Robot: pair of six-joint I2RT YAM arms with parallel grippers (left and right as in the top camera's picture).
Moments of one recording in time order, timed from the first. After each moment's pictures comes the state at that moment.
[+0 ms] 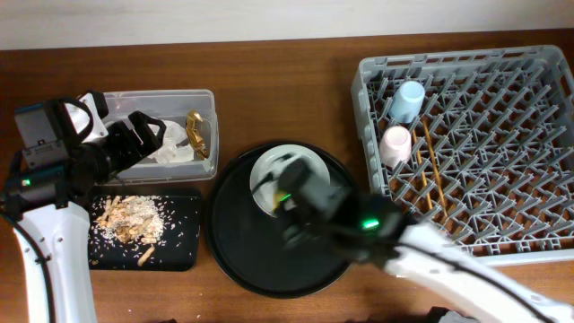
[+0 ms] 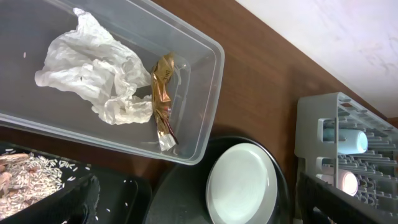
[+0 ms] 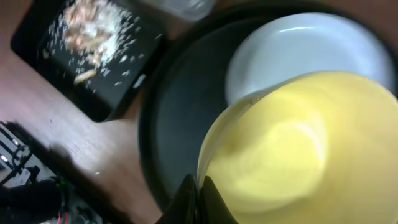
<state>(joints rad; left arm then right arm) 0.28 1.33 1.32 -0.89 0.44 -0.31 0.86 1.35 1.26 -0.86 -0.04 0.41</state>
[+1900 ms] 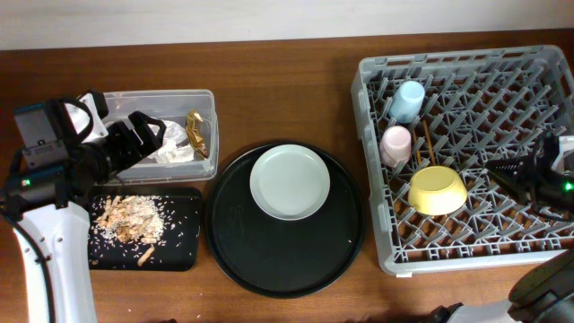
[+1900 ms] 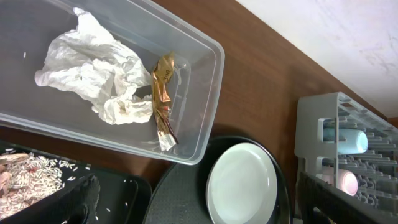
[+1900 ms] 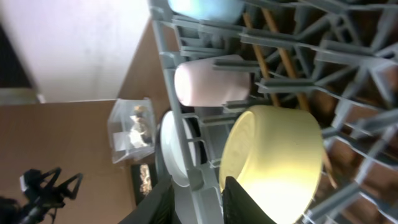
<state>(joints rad) 0.28 1.33 1.32 -0.89 0.44 -0.31 -0.85 1.69 1.32 -1.33 -1.00 -0.34</state>
